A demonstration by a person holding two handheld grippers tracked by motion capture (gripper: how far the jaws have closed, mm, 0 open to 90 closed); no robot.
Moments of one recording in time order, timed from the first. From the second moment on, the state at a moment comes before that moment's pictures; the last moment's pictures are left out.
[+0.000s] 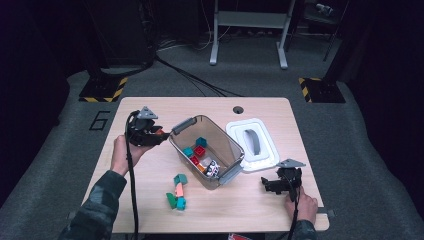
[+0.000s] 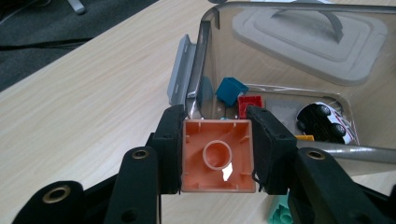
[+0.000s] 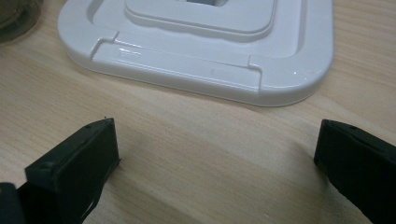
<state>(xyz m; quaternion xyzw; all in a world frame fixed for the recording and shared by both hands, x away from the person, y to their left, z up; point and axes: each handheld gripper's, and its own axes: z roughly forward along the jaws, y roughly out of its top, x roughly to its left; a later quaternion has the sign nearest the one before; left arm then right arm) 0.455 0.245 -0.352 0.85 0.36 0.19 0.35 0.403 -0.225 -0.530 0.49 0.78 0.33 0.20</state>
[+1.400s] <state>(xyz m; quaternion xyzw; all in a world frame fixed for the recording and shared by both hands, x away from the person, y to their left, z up) 0.485 0.188 -0.392 0.88 0.34 0.12 0.30 0.403 -0.225 -0.529 0.49 0.78 0.33 0.20</state>
